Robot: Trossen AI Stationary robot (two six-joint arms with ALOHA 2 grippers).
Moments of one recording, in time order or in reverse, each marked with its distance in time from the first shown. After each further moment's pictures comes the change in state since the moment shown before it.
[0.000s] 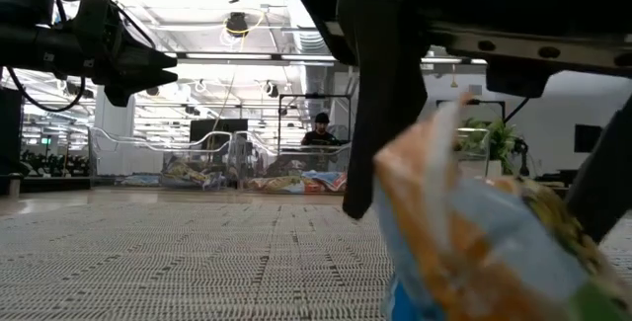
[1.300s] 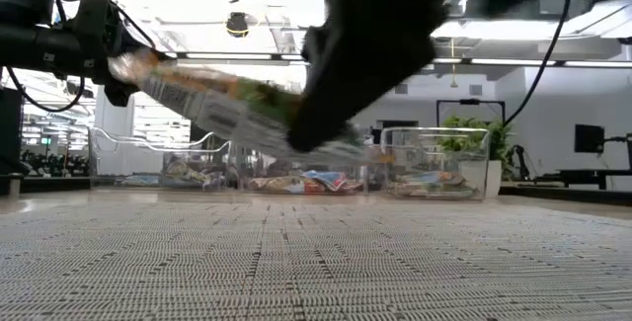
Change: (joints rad) left arm 0.000 -0.001 0.000 0.000 0.000 0.000; right arm -0.163 -0.055 0.036 -0.016 -0.025 0.590
